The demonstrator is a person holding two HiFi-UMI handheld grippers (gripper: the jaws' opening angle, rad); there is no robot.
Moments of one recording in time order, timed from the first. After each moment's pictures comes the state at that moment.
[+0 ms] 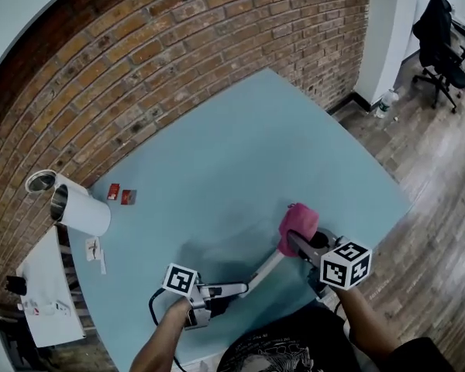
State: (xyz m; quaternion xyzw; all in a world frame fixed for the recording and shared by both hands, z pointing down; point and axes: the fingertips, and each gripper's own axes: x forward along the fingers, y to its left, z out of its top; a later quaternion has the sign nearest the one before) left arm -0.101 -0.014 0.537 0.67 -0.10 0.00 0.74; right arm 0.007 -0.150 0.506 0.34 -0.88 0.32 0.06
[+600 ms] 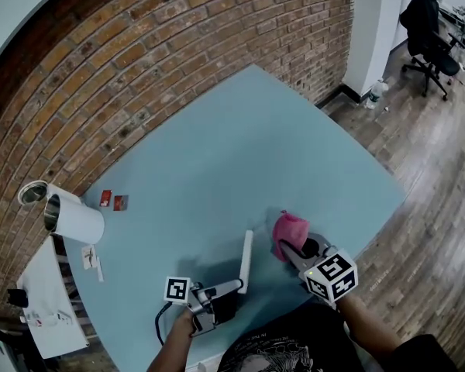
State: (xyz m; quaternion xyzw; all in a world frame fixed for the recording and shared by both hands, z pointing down) left arm -0.097 -0.024 0.533 0.61 -0.08 -0.16 0.77; right arm -0.002 -0.124 0.522 0.35 -0.90 0.22 0.14
